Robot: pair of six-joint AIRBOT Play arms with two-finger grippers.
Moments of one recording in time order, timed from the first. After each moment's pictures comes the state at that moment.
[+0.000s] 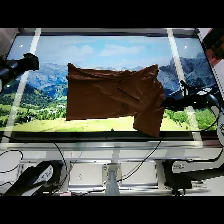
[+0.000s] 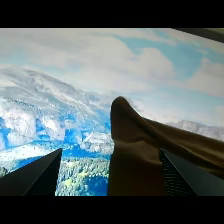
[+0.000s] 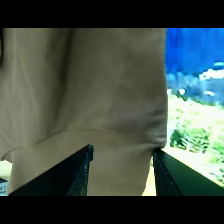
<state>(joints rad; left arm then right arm) 0.09 -0.98 1.11 1.44 -0.61 -1.61 -0.40 -1.56 0.99 -0.95 1.10 1.05</state>
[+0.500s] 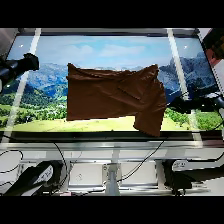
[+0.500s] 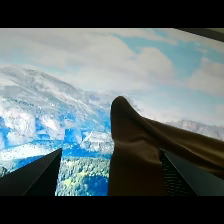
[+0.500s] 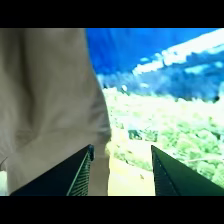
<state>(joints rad) 0.09 -0.98 1.11 1.44 -0.62 -1.61 -0.53 -1.56 0.99 -0.94 1.13 1.08</state>
